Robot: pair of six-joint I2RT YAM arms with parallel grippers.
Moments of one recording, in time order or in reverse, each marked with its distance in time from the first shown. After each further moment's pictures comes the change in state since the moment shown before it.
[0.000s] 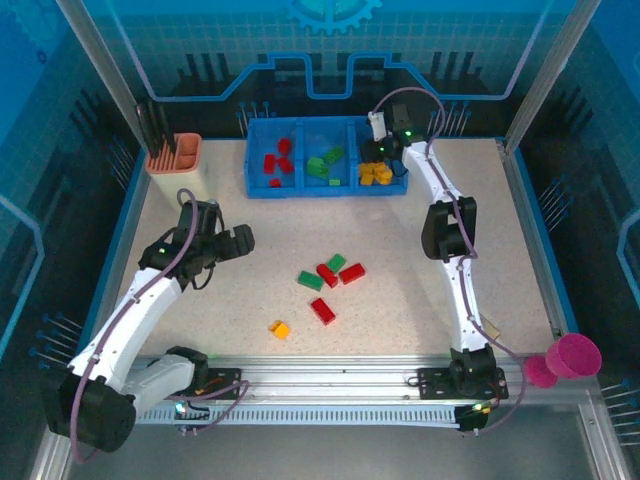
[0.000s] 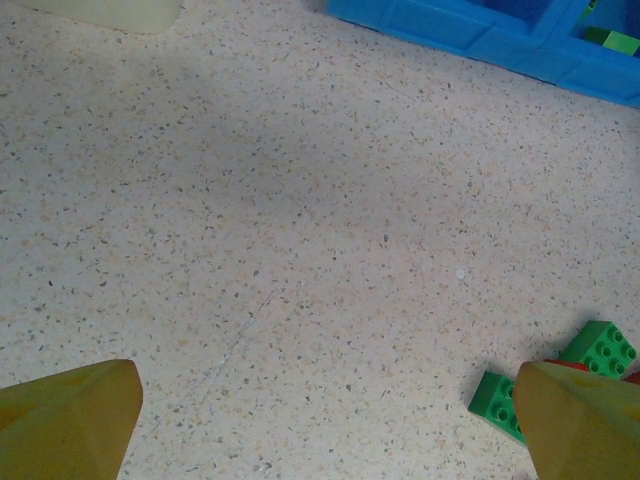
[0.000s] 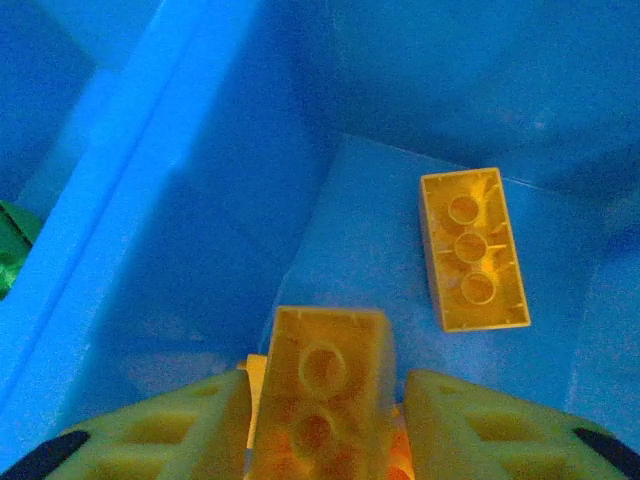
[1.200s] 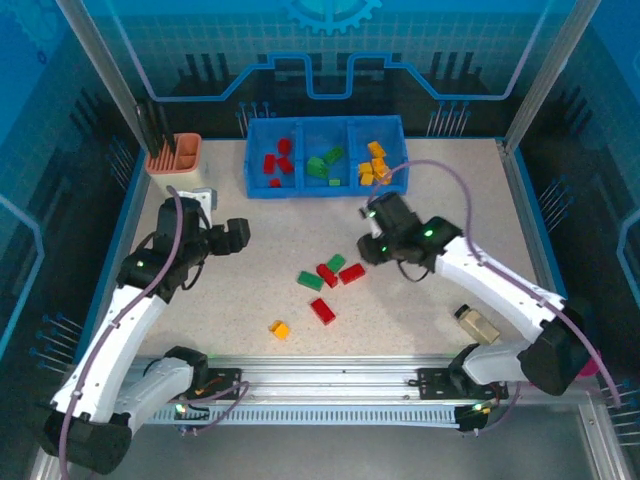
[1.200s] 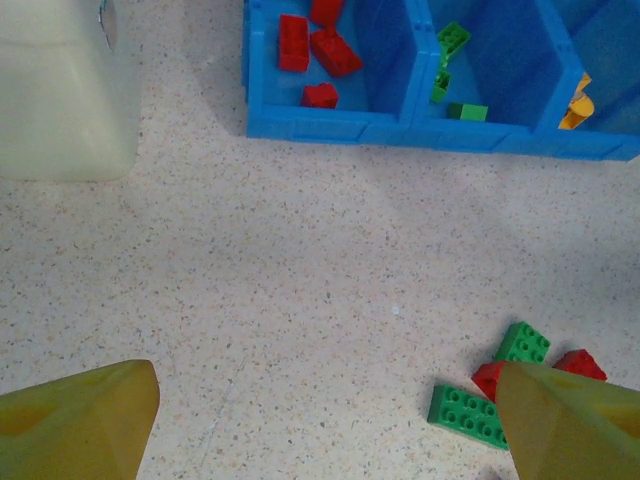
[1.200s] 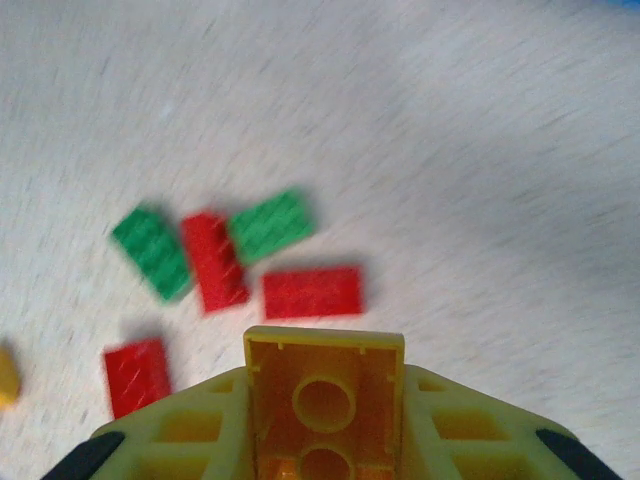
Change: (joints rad) left arm 0.000 -0.114 0.082 0.008 0.056 0.186; right arm 0.423 -1.299 -1.390 -0.026 0.249 0.322
